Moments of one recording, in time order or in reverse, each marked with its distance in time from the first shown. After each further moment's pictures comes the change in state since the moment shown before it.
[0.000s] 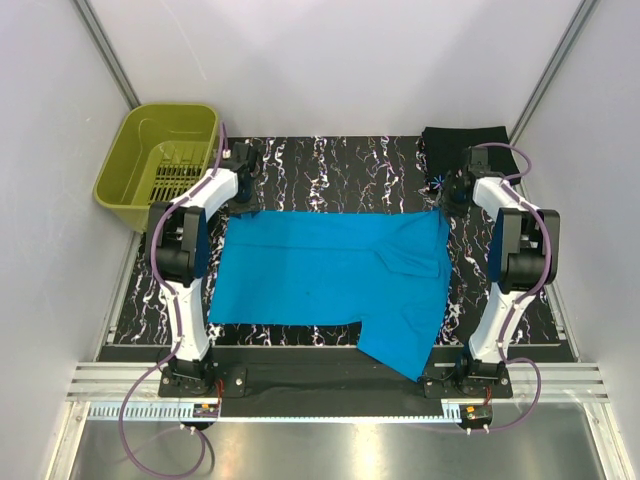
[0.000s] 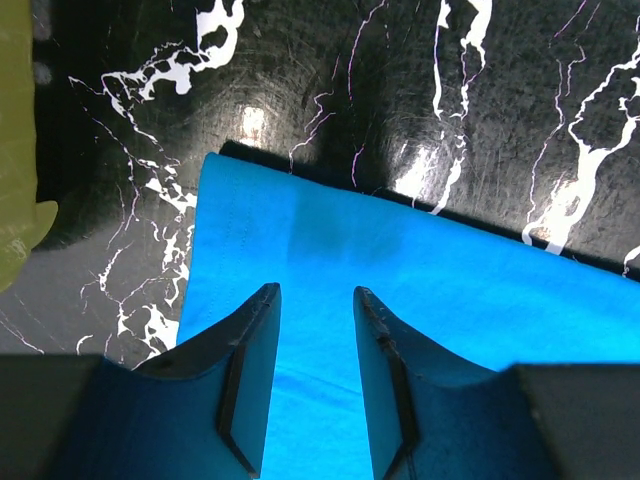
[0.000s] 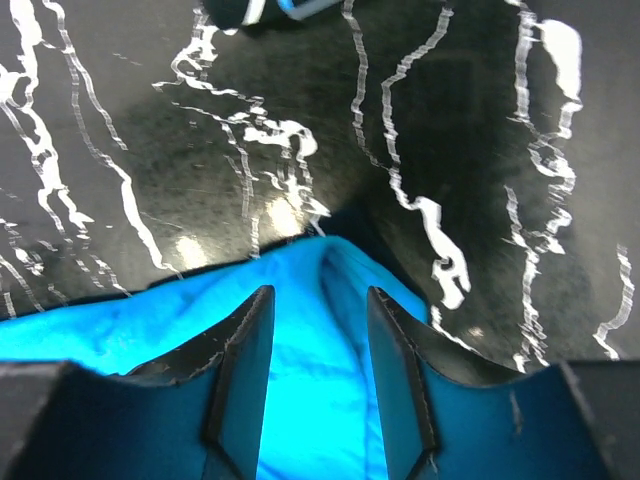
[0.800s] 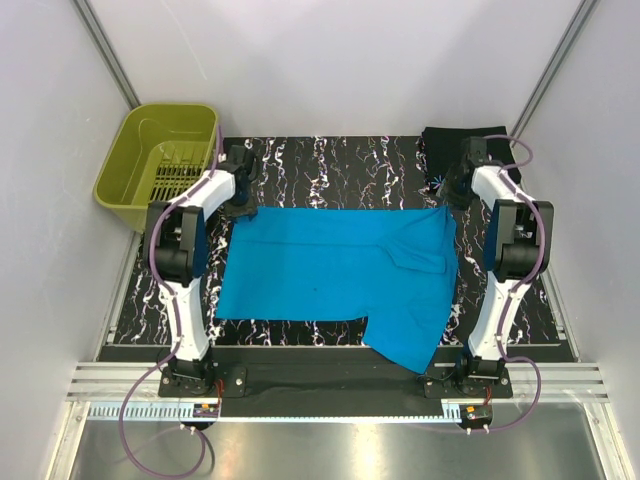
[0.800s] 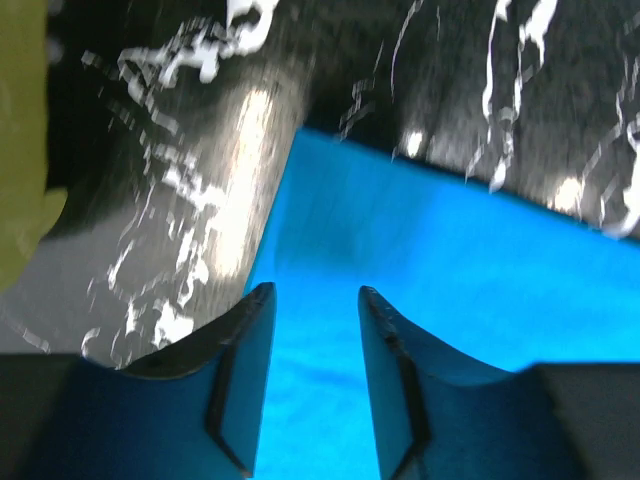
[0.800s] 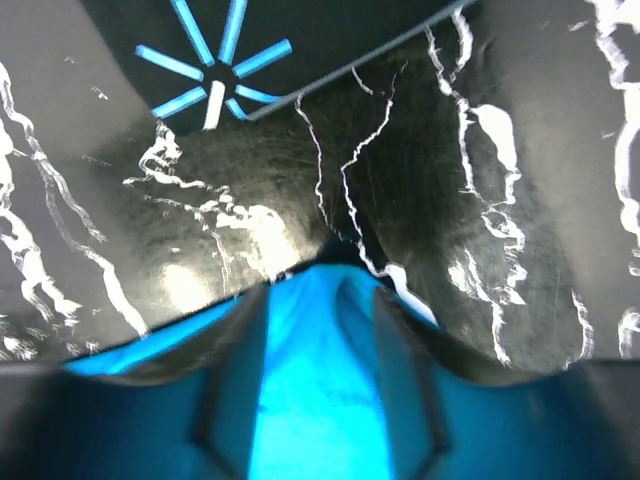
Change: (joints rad) left arm 0.018 0.009 -0.015 -0.006 -0.003 -0.017; right arm -0.005 0.124 0.164 -0.060 0.104 0.051
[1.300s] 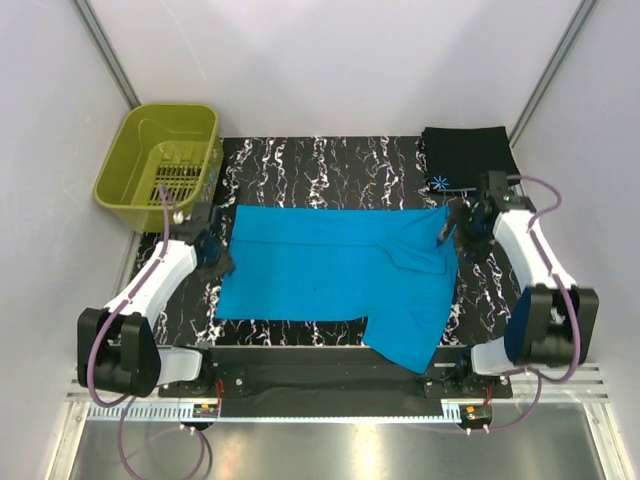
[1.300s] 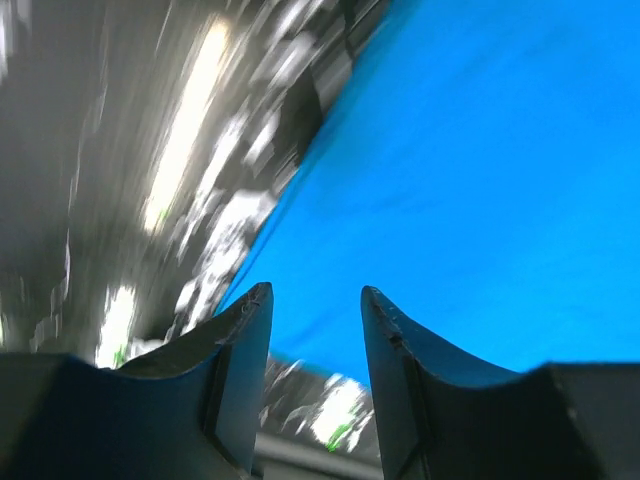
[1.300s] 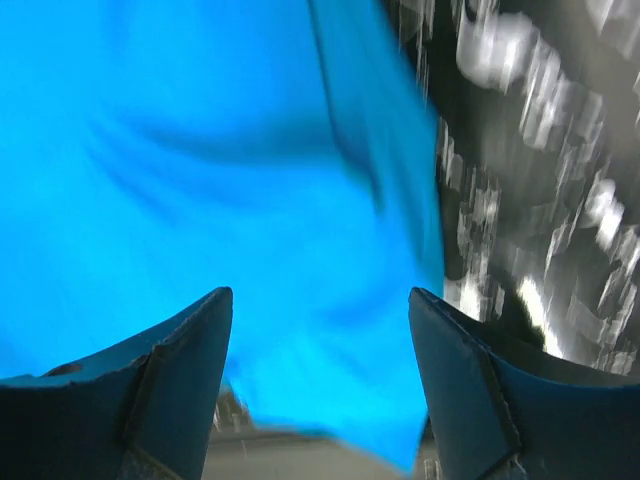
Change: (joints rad) left arm 0.010 -0.796 -0.694 -0.113 0.034 -0.240; right arm 0.008 -0.615 -0.410 -0.375 -0.106 0.071
